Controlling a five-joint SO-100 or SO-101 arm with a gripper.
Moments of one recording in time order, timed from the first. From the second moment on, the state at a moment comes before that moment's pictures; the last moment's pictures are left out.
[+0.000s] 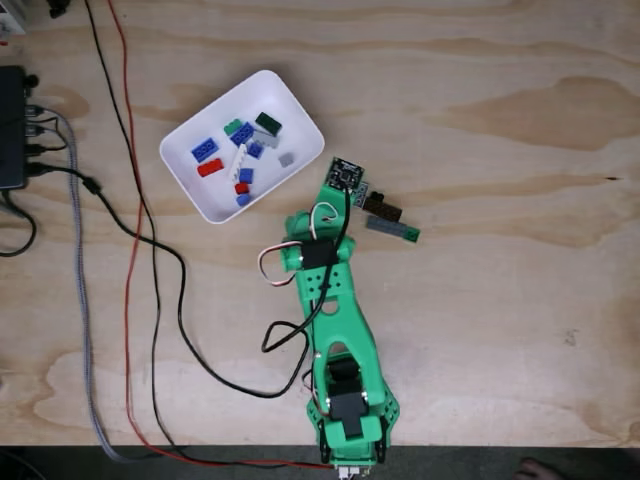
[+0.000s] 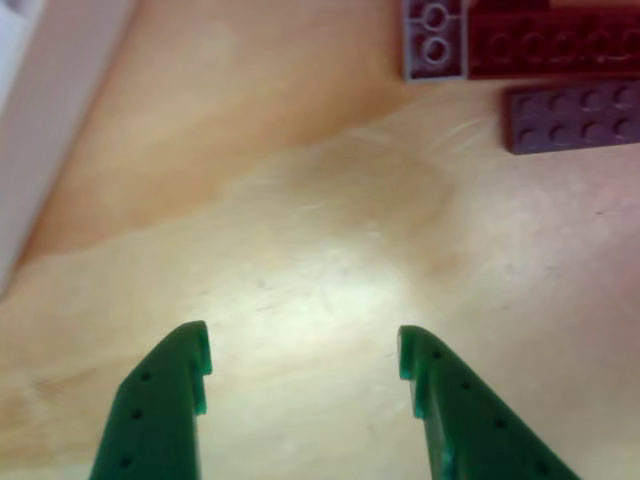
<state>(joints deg) -10.0 111.6 124.0 61.9 -57.0</state>
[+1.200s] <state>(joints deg) -2.4 93.4 125.2 34.2 -71.6</state>
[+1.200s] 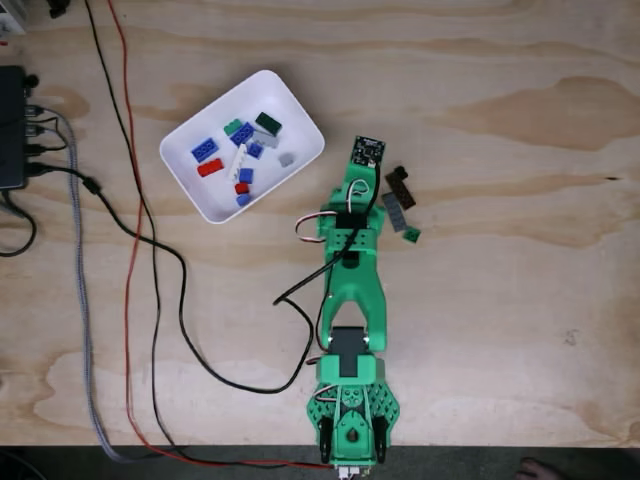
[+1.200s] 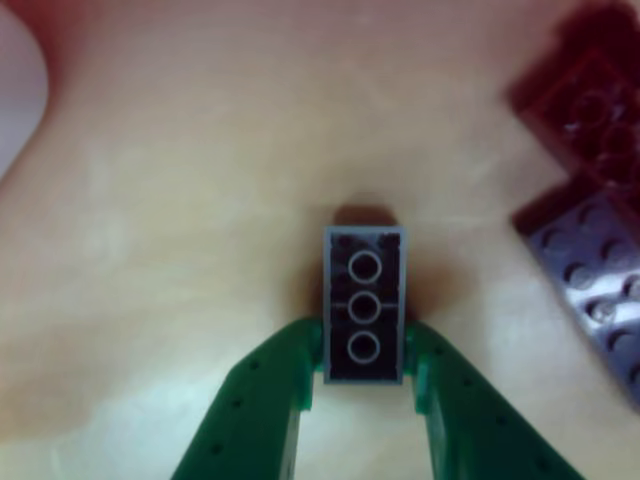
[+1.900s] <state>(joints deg) -17.2 88.3 85.3 55.2 -52.8</state>
